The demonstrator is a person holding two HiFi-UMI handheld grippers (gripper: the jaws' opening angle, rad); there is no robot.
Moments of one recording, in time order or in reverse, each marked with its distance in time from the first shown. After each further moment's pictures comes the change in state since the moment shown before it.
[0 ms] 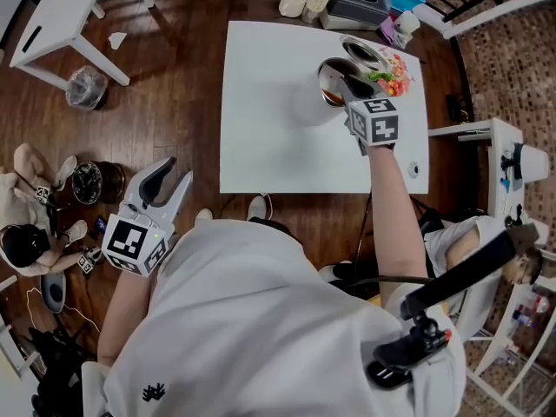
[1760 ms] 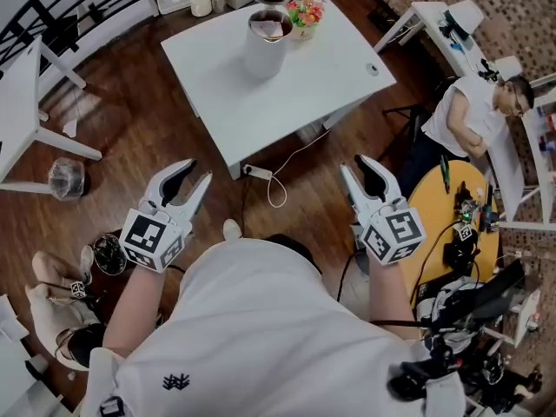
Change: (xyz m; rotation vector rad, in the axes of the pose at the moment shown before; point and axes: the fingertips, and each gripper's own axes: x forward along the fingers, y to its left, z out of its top) left arm -0.083 -0.057 -0.033 0.209 -0.032 -0.560; right arm -0.355 0.289 -0.091 0.416 -0.259 -0.362
